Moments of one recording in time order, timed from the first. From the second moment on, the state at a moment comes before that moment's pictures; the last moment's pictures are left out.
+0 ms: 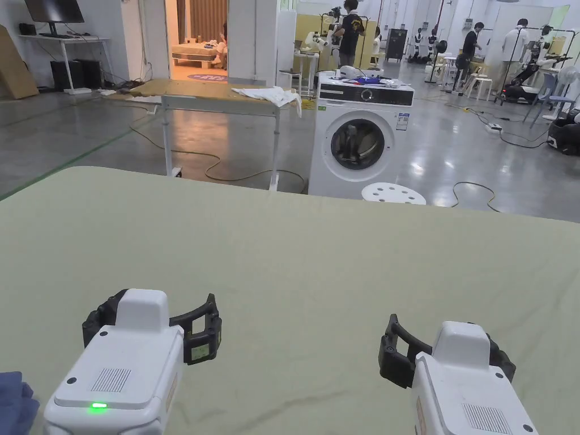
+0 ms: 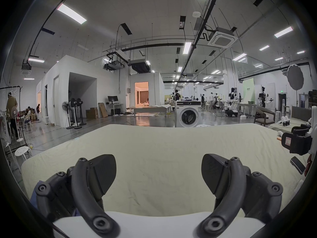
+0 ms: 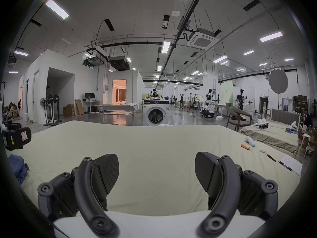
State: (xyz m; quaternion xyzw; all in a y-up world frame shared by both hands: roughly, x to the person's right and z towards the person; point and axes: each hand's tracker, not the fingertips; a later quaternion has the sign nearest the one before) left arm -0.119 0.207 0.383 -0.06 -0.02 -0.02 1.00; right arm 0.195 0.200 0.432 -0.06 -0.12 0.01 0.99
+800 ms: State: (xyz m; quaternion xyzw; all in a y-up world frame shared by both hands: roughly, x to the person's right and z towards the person) left arm -0.131 0.216 0.372 -0.04 -0.04 0.03 1.00; right arm 0.202 0.219 0.412 -0.10 -0.12 -0.02 0.99
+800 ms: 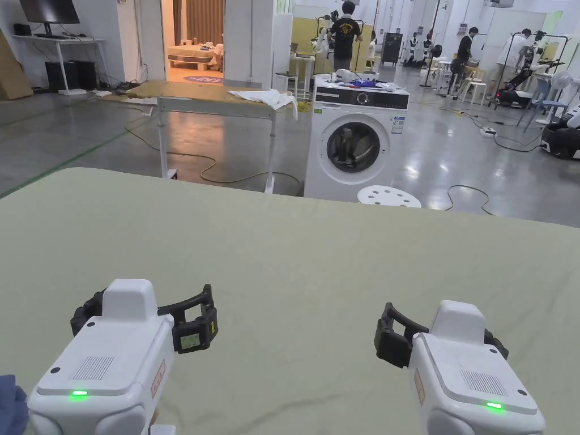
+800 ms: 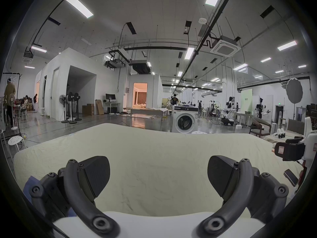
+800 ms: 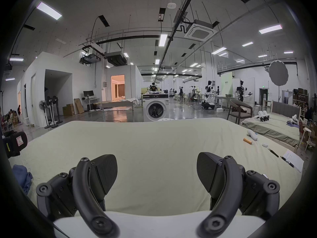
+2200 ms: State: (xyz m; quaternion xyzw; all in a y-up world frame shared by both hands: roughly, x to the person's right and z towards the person) left arm -0.135 0.214 0.369 -0.02 -0.03 -0.01 1.00; right arm 0.221 0.218 0.406 -0.09 -0.08 -0.06 0.99
